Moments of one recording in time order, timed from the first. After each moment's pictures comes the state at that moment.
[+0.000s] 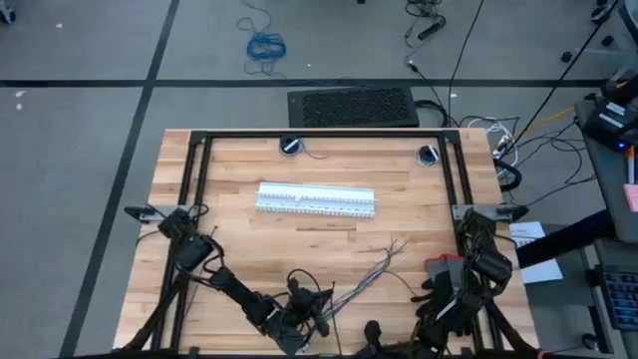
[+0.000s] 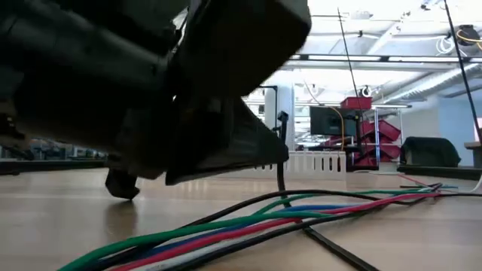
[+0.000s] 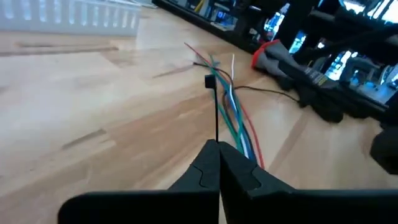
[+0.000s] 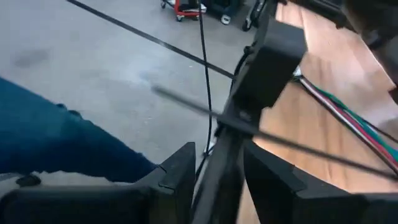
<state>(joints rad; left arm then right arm) -0.71 2.33 1.28 0.51 -1.16 -0.89 0.98 2.29 1.19 0.54 0.70 0.09</state>
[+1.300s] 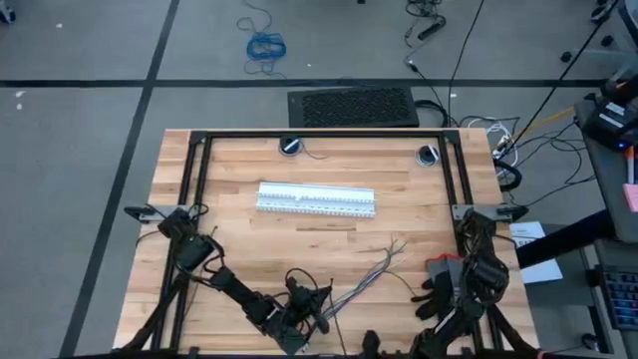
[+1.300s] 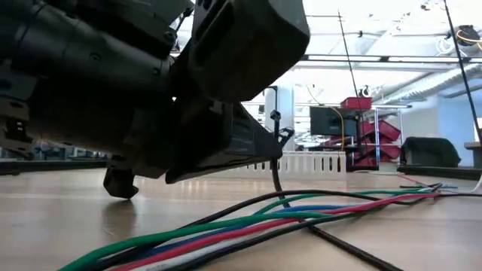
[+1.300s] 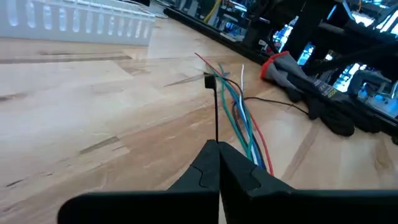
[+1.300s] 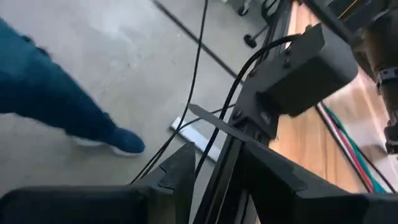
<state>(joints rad) -0.70 2.34 1.28 0.51 -1.21 -0.90 1.01 2.37 1.38 0.27 0.81 -0.07</state>
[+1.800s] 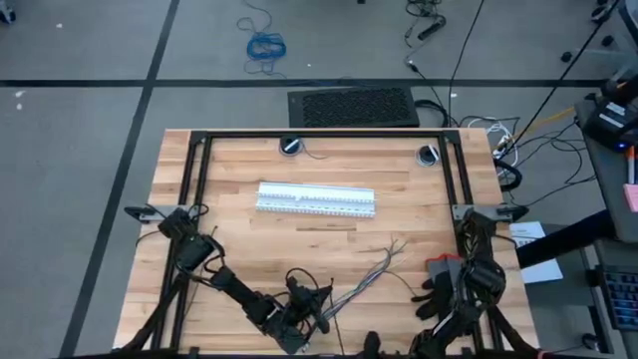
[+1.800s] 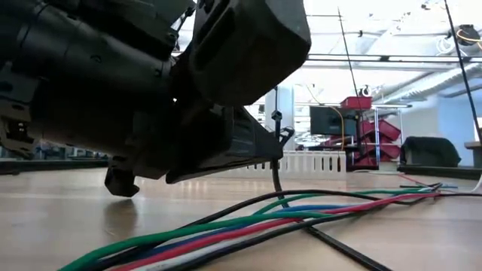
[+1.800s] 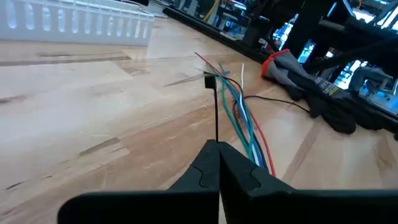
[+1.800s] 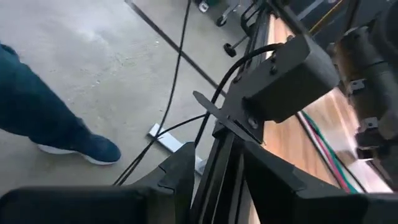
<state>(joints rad) -0.70 2.34 1.28 0.51 -1.20 -0.88 1.03 2.39 1.38 0.36 0.94 -0.18</state>
